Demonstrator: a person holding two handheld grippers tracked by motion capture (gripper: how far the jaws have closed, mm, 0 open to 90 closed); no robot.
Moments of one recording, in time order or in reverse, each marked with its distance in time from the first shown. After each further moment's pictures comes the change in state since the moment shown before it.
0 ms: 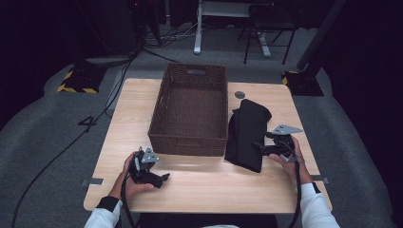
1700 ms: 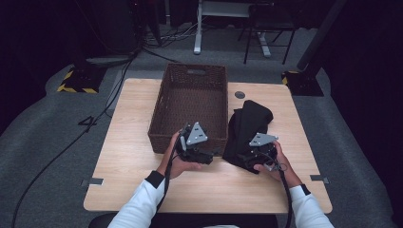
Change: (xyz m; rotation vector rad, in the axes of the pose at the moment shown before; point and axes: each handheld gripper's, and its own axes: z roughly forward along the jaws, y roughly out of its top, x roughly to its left) left arm -0.078 0.157 0.014 -0.326 -0.082 0.160; right arm 0.060 0.007 0.022 0.082 0.049 -0.248
